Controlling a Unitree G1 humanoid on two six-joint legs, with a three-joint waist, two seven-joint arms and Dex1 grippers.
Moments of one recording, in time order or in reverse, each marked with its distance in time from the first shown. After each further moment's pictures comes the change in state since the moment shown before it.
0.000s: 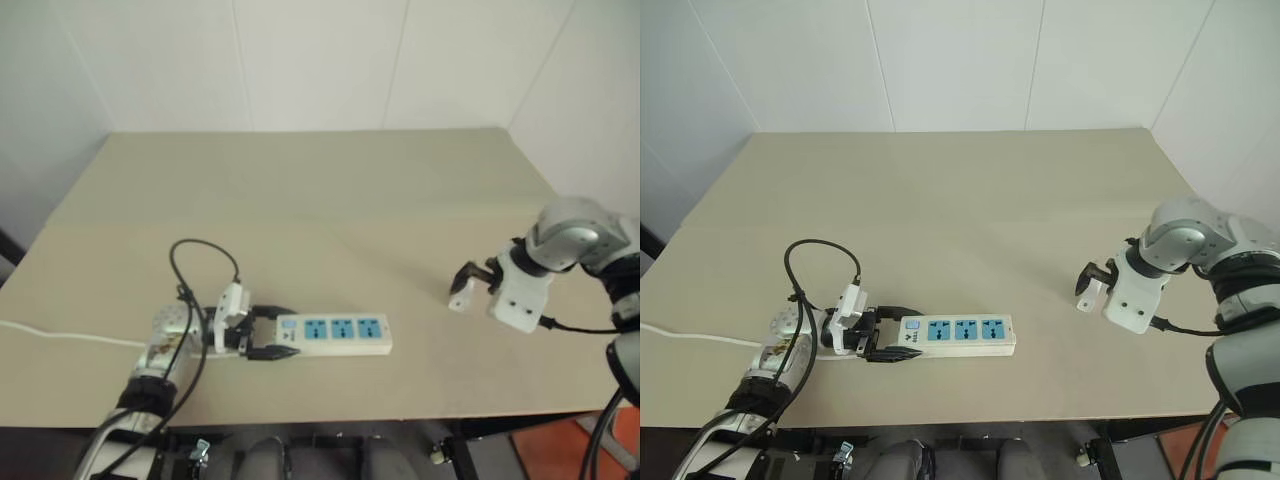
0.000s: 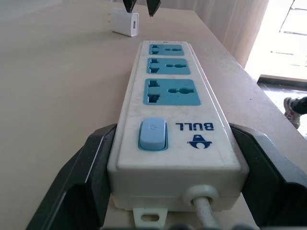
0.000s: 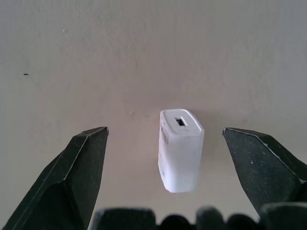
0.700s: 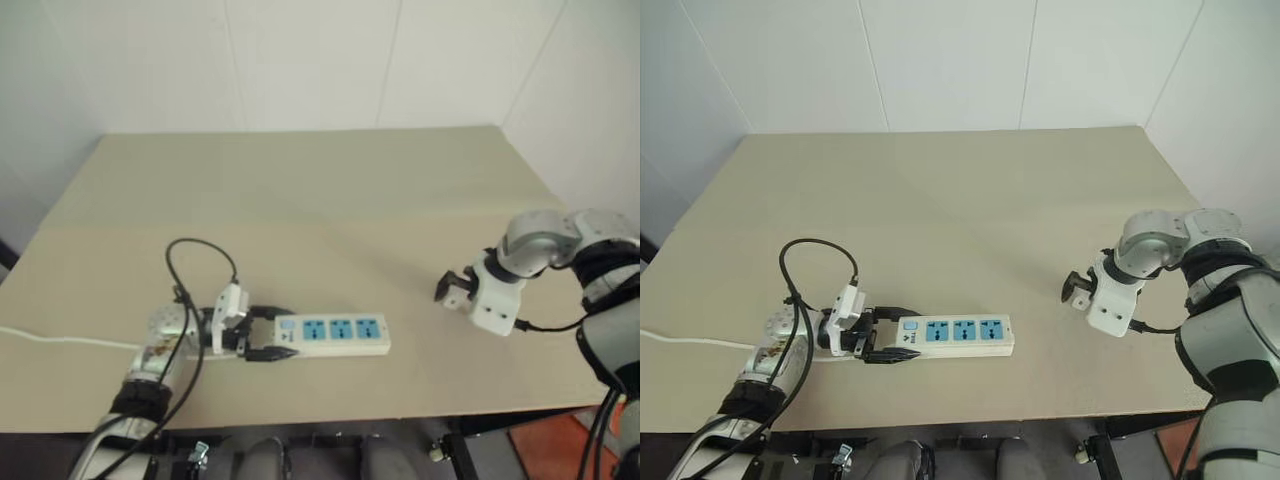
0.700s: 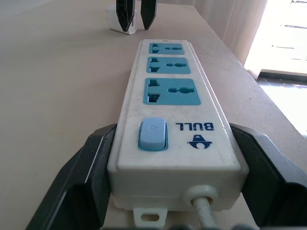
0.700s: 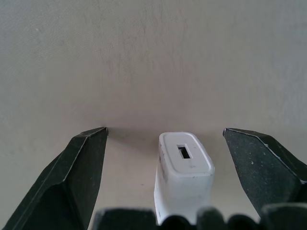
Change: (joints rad) left arm 0.011 0.026 0.000 -0.035 0.000 0.009 0.013; right arm -0.104 0.097 0.111 0.154 -0.410 -0.016 -0.443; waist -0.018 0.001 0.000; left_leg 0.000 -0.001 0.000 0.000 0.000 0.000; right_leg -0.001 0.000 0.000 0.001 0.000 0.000
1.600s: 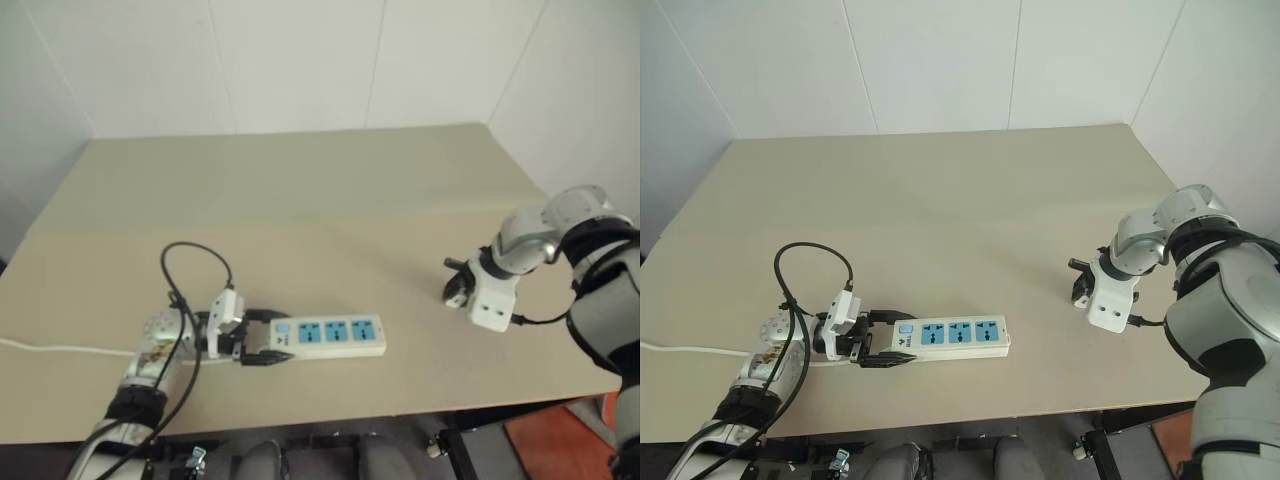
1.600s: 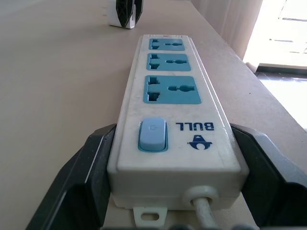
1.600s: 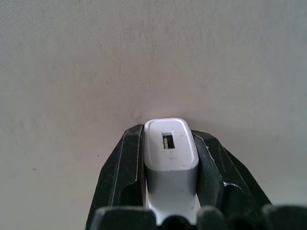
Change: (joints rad) left arm 0.028 0.010 -0.002 0.010 0.000 -0.049 0.002; right arm -0.126 0.043 0.215 0.079 -0.380 -0.018 -0.536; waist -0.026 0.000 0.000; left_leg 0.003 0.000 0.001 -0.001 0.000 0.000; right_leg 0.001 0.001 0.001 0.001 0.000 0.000
